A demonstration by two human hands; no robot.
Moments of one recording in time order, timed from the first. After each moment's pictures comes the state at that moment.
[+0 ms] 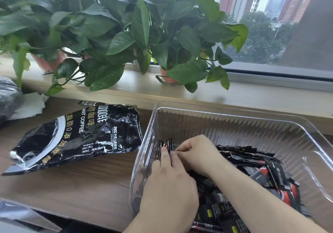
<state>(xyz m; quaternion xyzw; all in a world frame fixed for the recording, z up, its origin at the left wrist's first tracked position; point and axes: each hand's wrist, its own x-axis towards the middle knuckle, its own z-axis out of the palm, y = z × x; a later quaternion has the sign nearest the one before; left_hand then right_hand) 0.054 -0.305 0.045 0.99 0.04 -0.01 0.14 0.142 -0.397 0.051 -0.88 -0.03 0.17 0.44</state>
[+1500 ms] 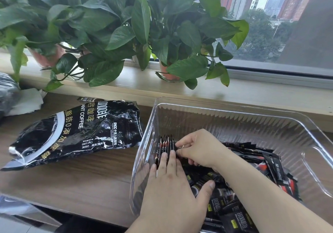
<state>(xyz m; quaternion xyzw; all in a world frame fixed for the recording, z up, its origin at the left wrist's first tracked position) 0.047 -0.309 0.040 0.98 0.01 -0.15 0.13 0.158 -0.410 0.043 -0.89 -0.08 0.19 0.41</state>
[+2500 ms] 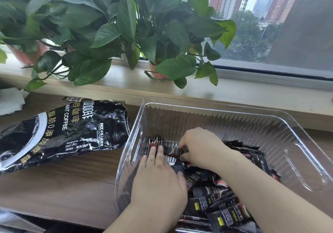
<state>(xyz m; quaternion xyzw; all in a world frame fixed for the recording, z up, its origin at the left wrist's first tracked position) 0.065 -0.306 0.040 0.99 0.00 -0.14 0.03 0.162 -0.426 0.057 -0.97 -0.23 0.08 0.02</state>
